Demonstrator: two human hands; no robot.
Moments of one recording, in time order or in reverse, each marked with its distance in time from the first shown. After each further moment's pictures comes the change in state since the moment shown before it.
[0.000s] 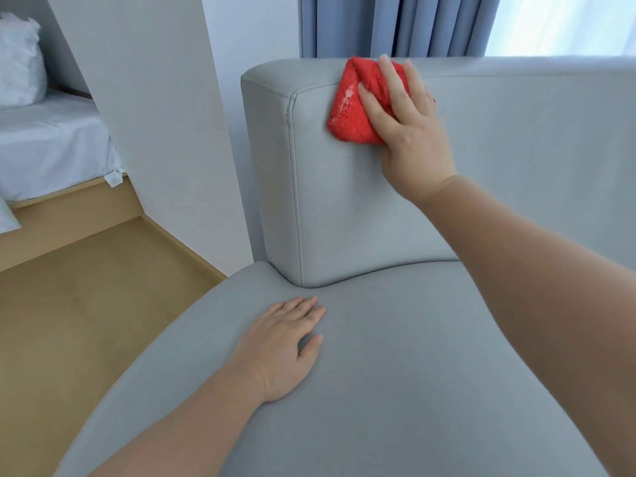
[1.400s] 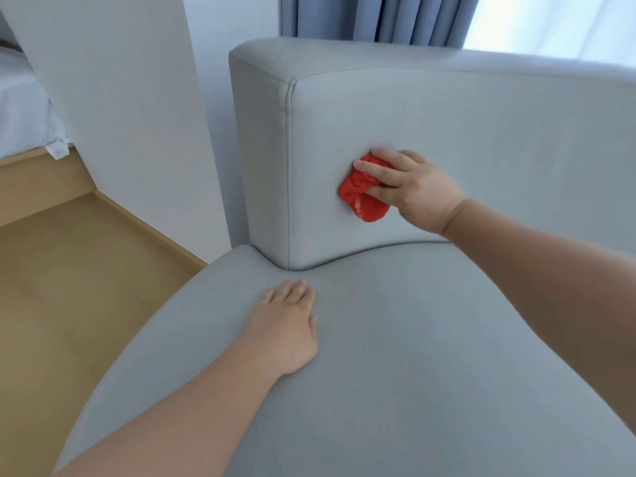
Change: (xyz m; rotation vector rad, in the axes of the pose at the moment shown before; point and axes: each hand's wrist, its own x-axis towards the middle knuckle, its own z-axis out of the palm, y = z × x) left_hand 0.010 0.018 -0.006 0.082 -0.176 -0.104; right_hand -0.058 0.023 -0.018 -0.058 -0.436 -0.507
